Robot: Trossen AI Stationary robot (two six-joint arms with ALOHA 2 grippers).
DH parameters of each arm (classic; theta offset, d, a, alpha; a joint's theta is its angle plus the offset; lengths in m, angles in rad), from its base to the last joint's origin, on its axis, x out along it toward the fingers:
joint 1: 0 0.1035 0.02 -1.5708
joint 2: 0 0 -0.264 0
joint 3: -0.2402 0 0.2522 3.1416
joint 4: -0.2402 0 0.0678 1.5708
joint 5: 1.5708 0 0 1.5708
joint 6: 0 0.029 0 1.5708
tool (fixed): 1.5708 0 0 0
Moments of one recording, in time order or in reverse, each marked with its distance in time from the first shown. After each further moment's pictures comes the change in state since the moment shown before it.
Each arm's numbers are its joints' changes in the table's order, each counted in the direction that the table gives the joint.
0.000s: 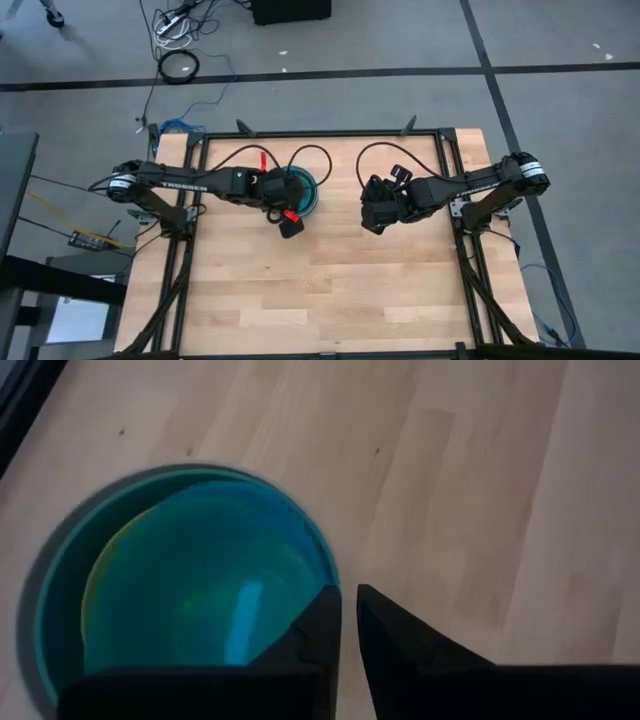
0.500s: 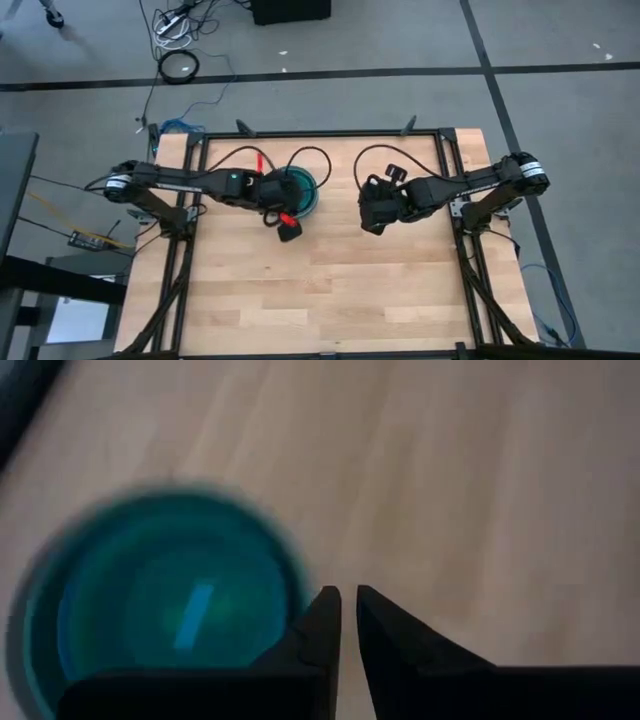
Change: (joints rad) left arm -0.035 -0.024 -0.027 -0.014 0.006 -0.003; right arm 0.000 0.000 0.000 0.048 0.000 -0.124
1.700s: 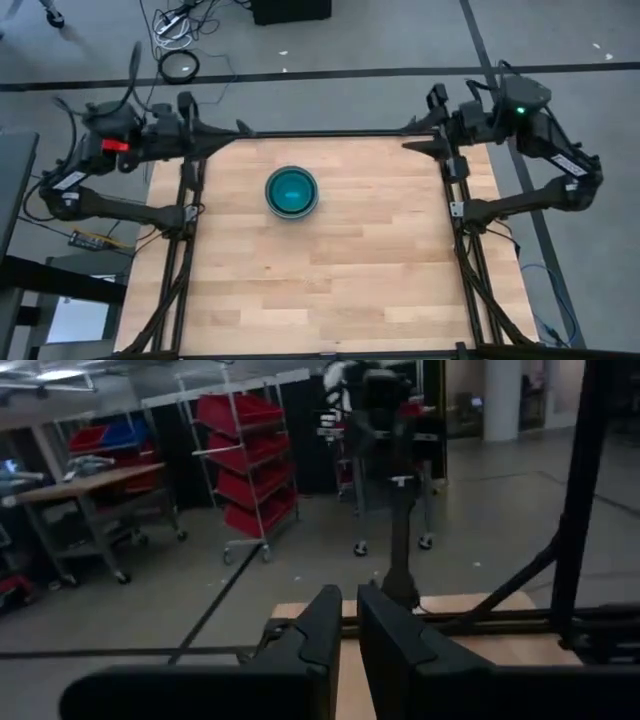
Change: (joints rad) left arm 0.205 -0.599 -0.155 0.239 0.200 0.466; right arm -0.433 -0.471 -0.234 0.621 -1.043 -0.650
